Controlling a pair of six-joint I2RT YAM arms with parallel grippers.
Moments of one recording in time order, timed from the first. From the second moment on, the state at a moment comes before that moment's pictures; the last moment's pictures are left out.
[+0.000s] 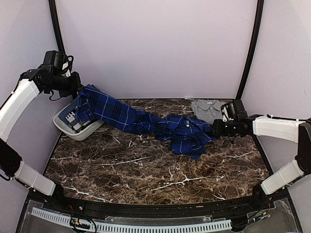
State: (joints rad) left arm -0.17 1.39 1.59 -0.85 0.03 -0.46; right arm 0.37 1.38 0.81 -0.25 0.07 0.41
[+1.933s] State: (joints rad) left arm -0.70 1.74 1.24 -0.34 0.05 -0.53; right arm 0.50 1.49 1.17 -0.32 0.05 0.24
